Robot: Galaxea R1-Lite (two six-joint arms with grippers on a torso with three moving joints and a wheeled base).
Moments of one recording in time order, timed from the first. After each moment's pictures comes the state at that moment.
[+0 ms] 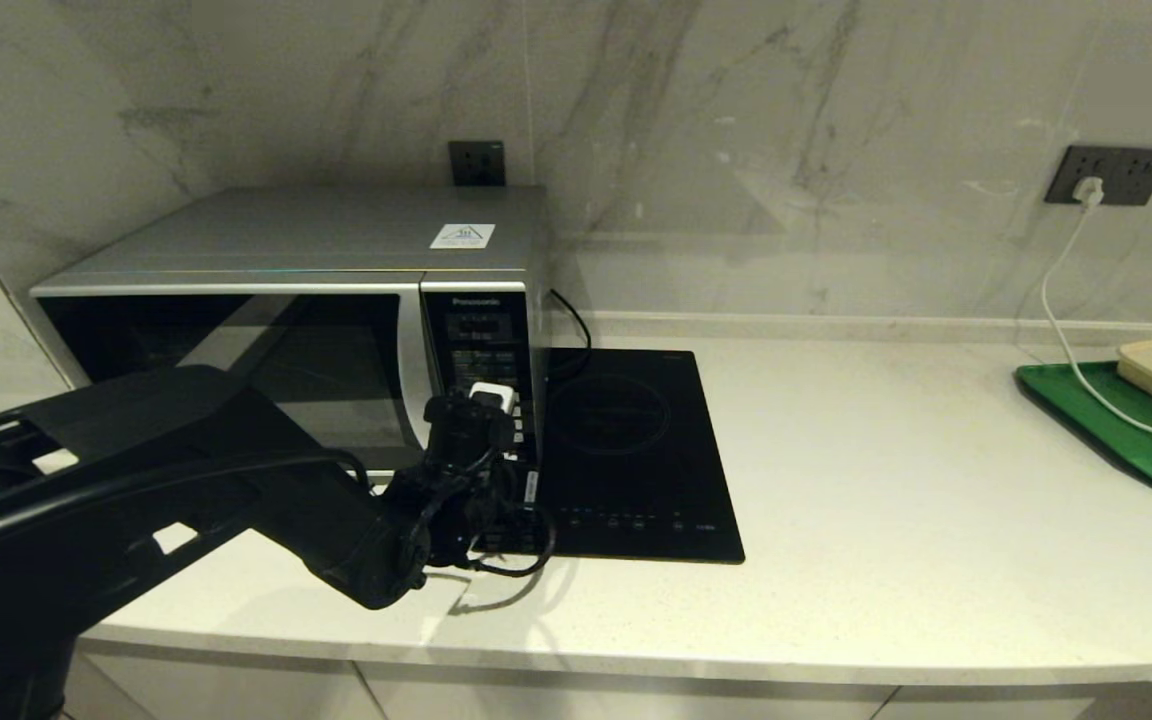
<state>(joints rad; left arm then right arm) -0.55 2.20 -1.04 -0.71 0.34 -0.09 0.00 0.00 -0.07 0.17 -0.05 0.09</state>
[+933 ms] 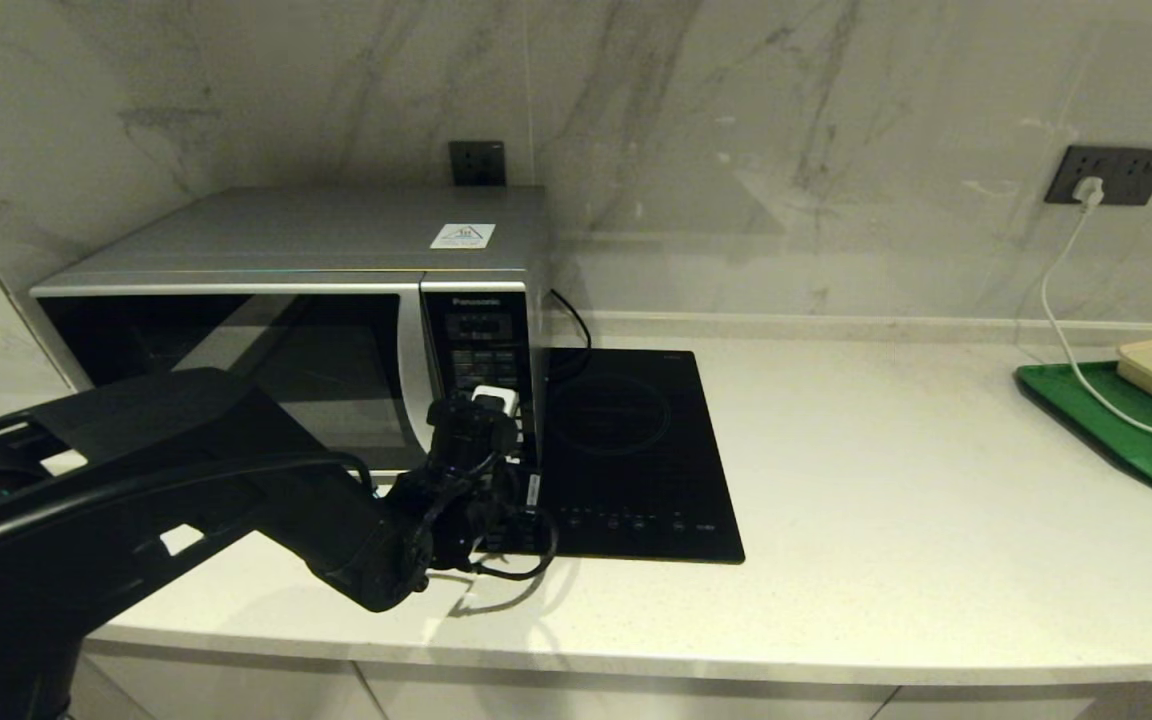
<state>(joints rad) -0.55 2.21 -1.04 -0.71 0.34 -0.10 0.00 0.00 -0.07 0.17 -0.05 0.09</state>
